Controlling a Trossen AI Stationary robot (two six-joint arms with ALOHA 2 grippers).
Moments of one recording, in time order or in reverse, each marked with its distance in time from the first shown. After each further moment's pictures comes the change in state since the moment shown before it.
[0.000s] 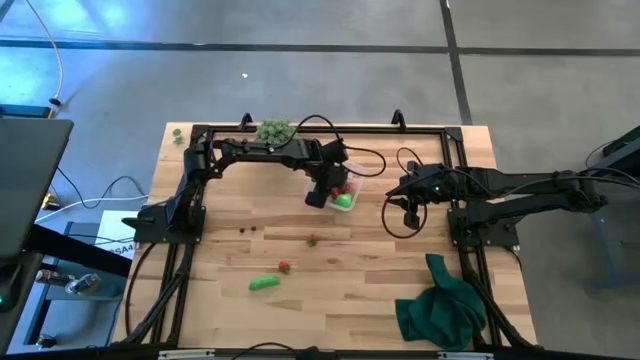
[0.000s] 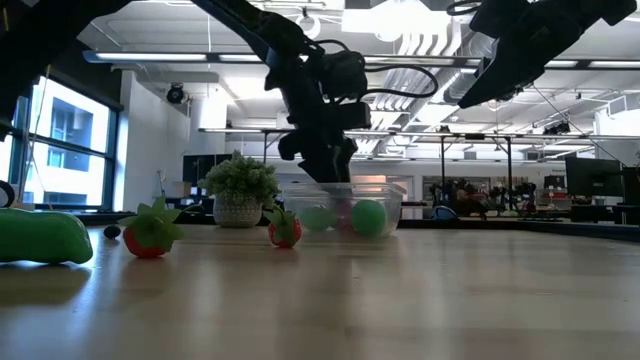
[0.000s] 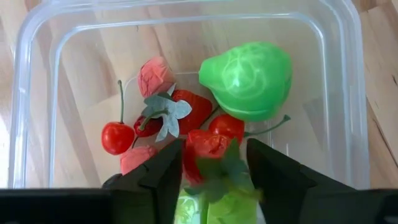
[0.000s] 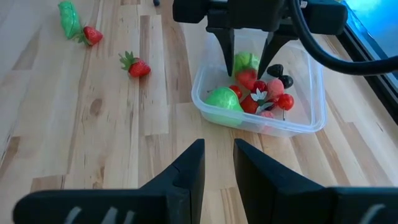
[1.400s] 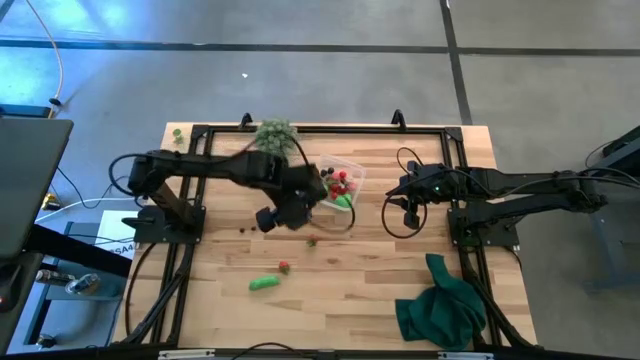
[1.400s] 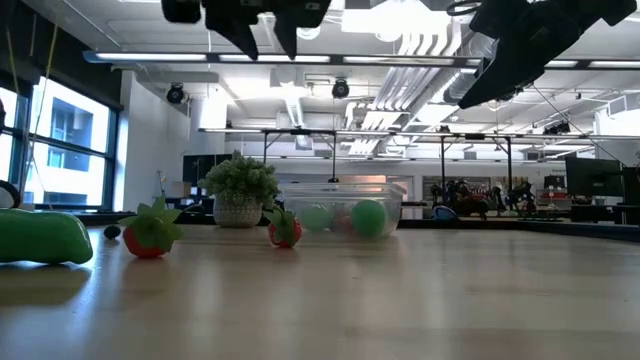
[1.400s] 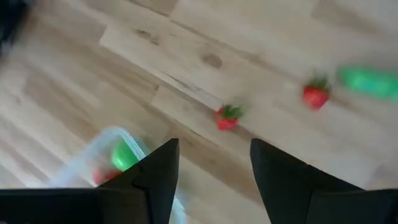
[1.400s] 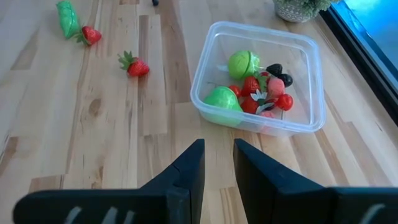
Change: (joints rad) left arm -0.277 -0.423 0.000 -0.432 0.061 0.405; right arm 0.000 0.000 -0.001 0.000 0.003 0.000
